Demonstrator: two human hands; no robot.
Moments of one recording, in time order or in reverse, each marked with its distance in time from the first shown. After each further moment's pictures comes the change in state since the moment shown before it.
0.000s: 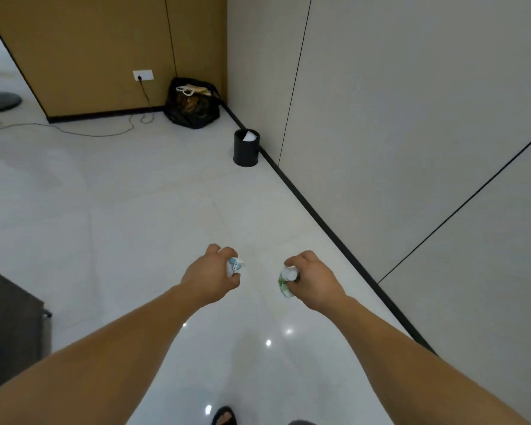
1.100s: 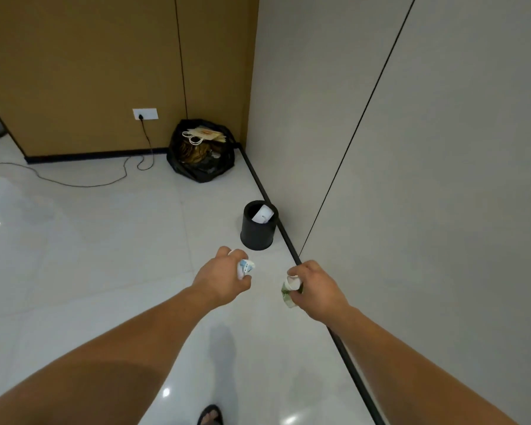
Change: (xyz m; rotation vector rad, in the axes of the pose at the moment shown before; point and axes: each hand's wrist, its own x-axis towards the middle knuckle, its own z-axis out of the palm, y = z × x) left_hand 0.798 0.002 -0.155 -0.071 0.052 -0.088; right_hand 0.805 0.031 -0.206 -0.085 -0.057 -0.088
